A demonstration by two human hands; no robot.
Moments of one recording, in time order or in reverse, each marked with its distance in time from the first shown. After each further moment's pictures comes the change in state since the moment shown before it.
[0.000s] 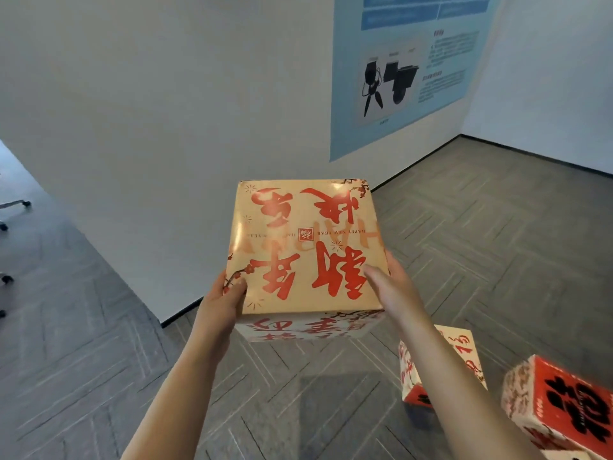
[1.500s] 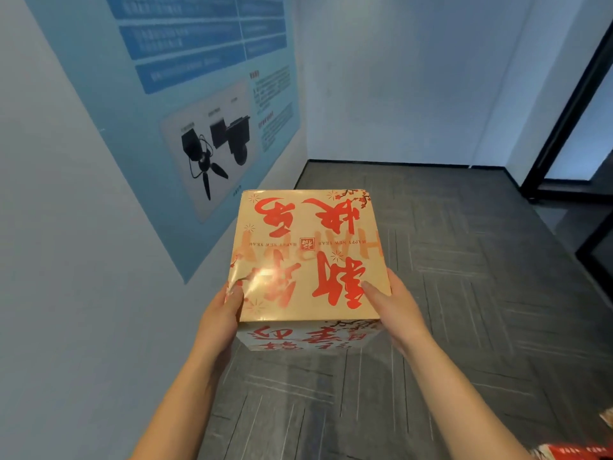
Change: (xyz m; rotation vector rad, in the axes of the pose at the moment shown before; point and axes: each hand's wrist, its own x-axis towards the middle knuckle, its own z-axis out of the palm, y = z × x) left_hand 0.712 0.200 0.515 0.216 -0.603 0.070; right_hand 0.667 -0.077 -0.233 0.249 0.622 0.054
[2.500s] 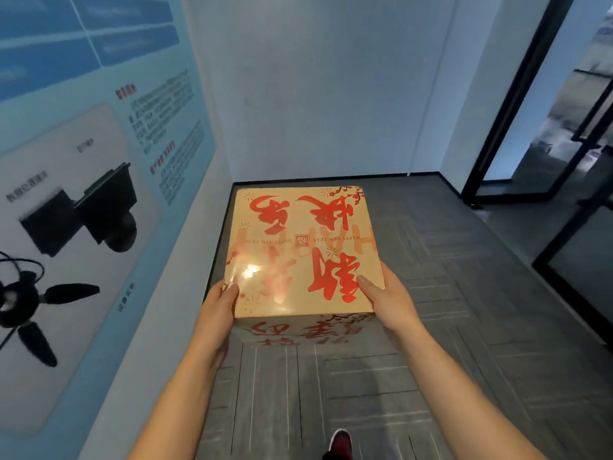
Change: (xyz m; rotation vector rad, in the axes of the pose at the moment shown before) left_hand 0.681 0.131 0.214 -0.046 -0.246 -0.072; right_hand 0.641 -0.062 0.018 -0.042 0.292 0.015
